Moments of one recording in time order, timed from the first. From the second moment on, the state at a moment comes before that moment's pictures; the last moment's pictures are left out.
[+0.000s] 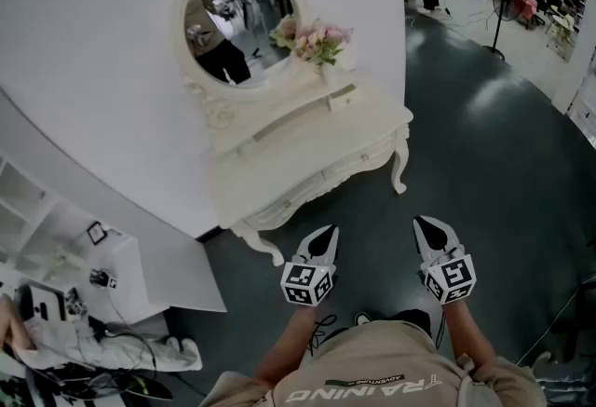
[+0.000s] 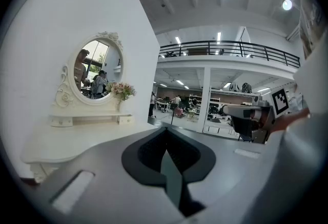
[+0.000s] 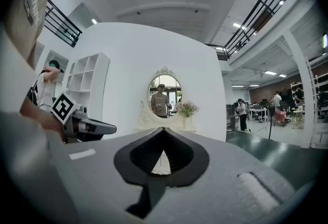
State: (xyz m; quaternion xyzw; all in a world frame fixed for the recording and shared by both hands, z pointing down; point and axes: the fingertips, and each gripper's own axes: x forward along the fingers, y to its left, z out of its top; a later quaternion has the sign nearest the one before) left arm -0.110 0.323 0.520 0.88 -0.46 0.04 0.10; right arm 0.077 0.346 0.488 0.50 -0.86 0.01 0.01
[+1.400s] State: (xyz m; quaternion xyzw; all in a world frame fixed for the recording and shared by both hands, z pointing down) left arm -0.022 0.179 0.531 0.88 -0.45 0.10 0.13; right arm 0.142 0.187 0.506 0.48 -0.87 0.06 0.00
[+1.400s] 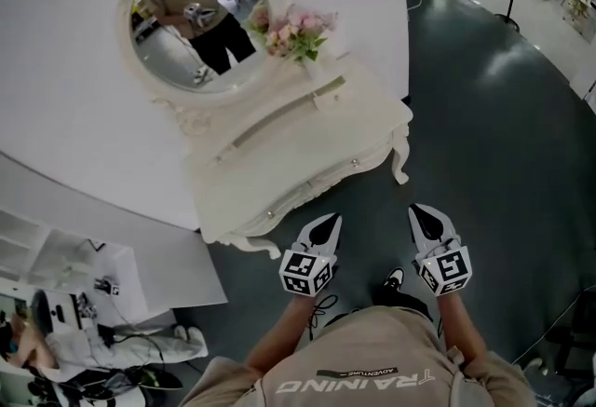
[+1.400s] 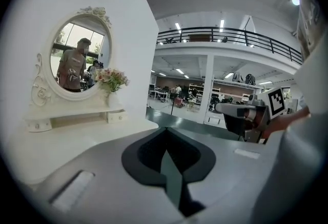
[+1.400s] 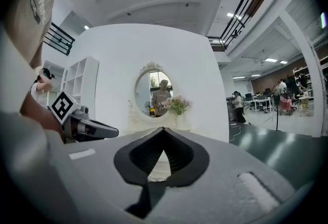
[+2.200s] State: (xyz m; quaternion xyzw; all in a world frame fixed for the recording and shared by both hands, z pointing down) left arm 0.015 0.093 0.545 0.86 -0.47 0.12 0.14; right arm 0.172 0.100 0.530 0.44 -0.89 0.11 0.00
